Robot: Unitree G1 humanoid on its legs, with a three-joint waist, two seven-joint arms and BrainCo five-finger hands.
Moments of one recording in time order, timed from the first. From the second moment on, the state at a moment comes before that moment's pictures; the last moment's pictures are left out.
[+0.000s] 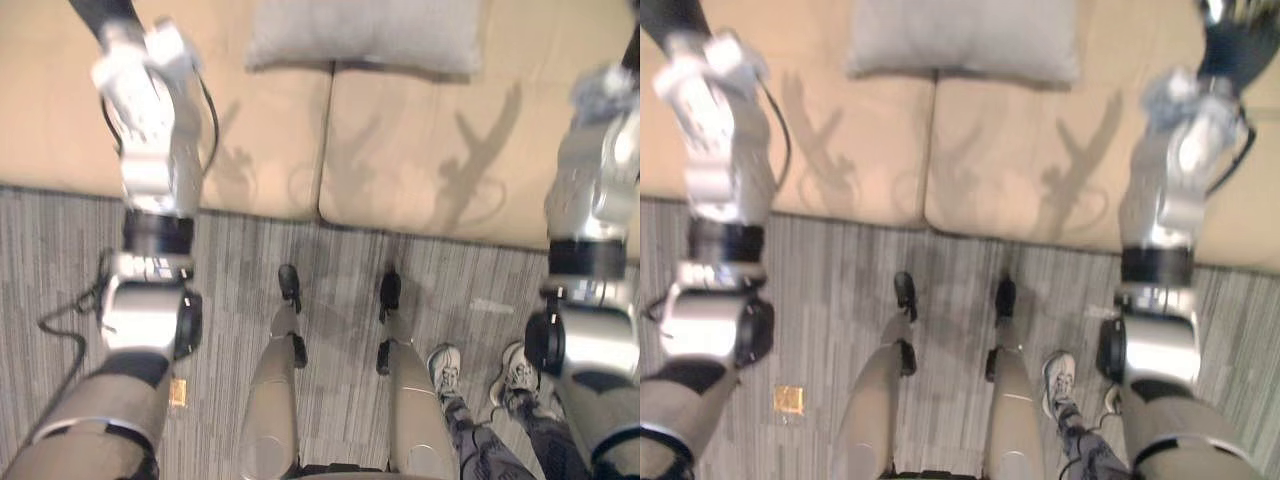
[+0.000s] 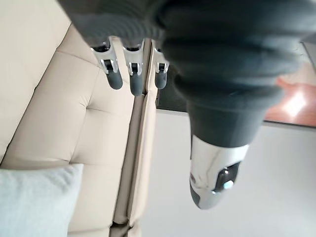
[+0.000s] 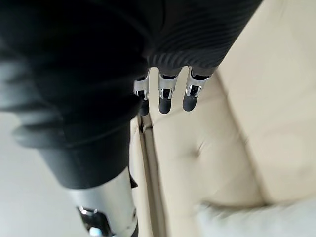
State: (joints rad) left arm -0.78 0.29 0.05 0.18 -0.34 -0.31 0.44; right arm -0.60 -0.41 -0.32 0.20 0.48 -0.26 -0.31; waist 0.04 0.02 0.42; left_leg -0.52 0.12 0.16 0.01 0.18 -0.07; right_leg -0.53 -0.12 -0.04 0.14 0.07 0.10
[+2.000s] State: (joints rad) left arm 0.05 -0.02 0.09 0.97 0.05 -0.16 0.12; right arm 0.10 0.00 -0.14 0.94 0.08 -0.16 -0.08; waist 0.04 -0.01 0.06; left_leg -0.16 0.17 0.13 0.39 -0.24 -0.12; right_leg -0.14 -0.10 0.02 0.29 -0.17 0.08
